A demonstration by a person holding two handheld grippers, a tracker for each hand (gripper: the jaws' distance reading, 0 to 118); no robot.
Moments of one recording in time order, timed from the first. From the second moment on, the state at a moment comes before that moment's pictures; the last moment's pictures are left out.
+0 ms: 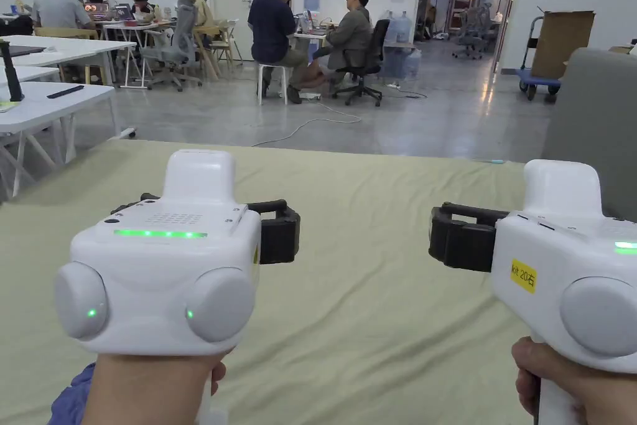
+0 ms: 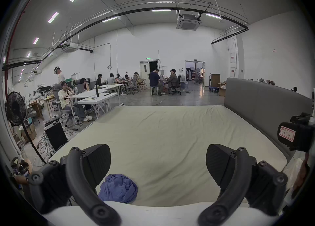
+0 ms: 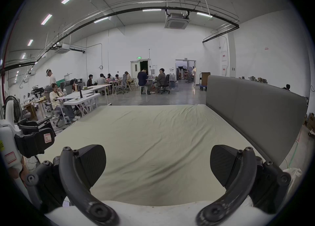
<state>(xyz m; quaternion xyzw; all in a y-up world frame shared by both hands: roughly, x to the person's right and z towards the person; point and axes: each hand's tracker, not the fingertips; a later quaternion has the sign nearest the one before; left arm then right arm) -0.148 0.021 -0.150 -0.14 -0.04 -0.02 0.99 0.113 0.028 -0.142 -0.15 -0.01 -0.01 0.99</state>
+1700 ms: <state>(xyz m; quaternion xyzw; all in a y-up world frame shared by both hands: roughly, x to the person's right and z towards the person) -0.148 0.024 -0.147 -0.14 -0.05 -0.02 0.99 0.112 0.028 -0.140 -0.15 -0.02 -0.01 0.99</state>
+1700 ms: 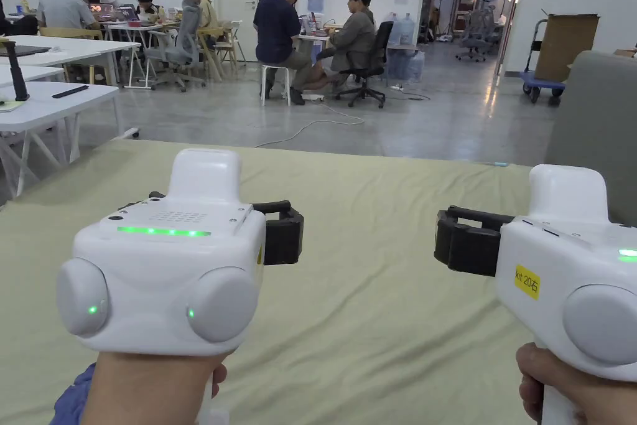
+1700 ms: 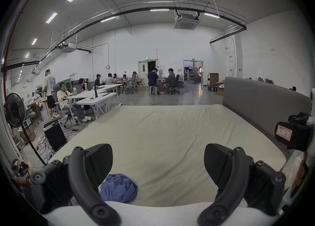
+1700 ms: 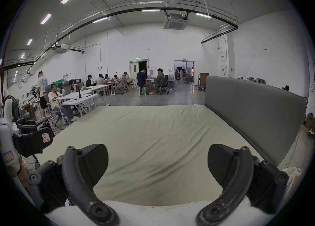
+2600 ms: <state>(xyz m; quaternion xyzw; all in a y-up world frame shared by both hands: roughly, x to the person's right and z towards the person) -0.247 0.019 -0.133 -0.14 -0.02 0.05 0.99 0.028 0.013 -0.178 -0.17 0.18 -0.03 0.97</state>
